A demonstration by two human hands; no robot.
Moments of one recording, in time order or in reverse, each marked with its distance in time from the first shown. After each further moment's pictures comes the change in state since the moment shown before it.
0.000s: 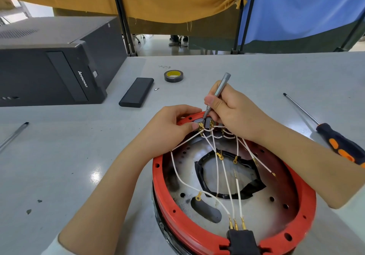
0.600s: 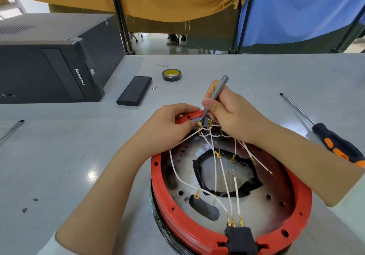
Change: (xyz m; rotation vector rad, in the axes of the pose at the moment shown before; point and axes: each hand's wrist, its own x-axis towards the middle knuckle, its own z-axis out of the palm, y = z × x) left_hand -0.001 0.001 0.001 0.004 0.012 0.010; right_hand -0.005 -0.004 -0.001 -0.077 -0.035 -0.072
